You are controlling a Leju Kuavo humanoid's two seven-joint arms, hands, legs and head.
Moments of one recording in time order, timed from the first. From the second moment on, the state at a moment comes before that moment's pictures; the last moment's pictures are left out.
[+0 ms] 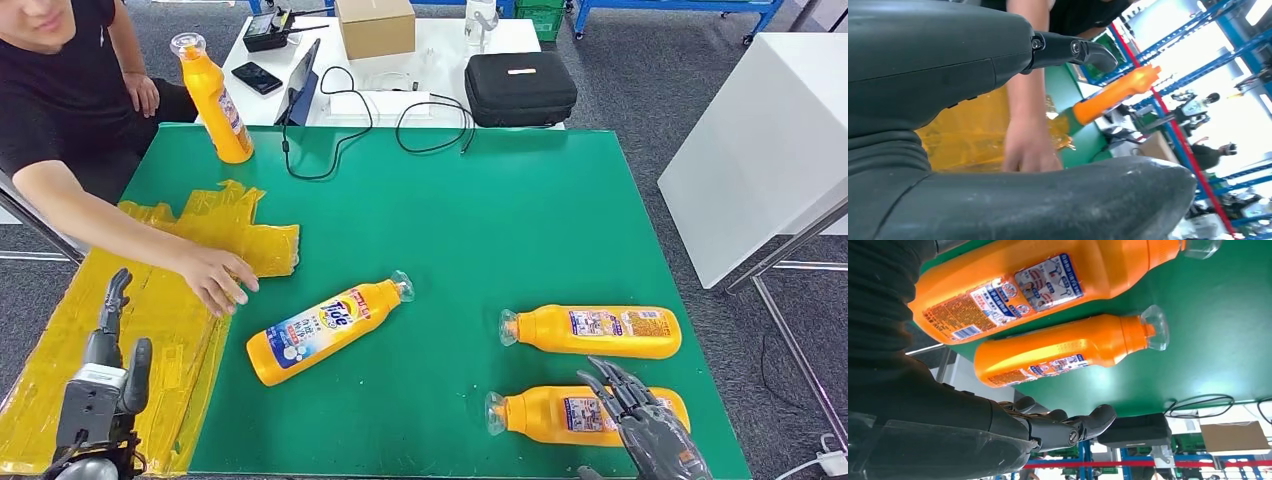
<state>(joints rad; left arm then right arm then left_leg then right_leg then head) 0.16 -0.08 0.26 -1.67 -0.36 0.00 -0.54 0.50 -0.67 0.32 -2.05 0.81 -0.19 0.10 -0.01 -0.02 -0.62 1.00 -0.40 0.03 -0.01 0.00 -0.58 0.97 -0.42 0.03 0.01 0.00</state>
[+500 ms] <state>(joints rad) 0.22 -0.11 0.27 -1.85 -0.24 -0.08 -0.55 0.67 -0.83 0.24 -2.13 0.78 -0.18 0.31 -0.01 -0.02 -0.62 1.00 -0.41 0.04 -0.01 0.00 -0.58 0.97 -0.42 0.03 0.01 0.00</state>
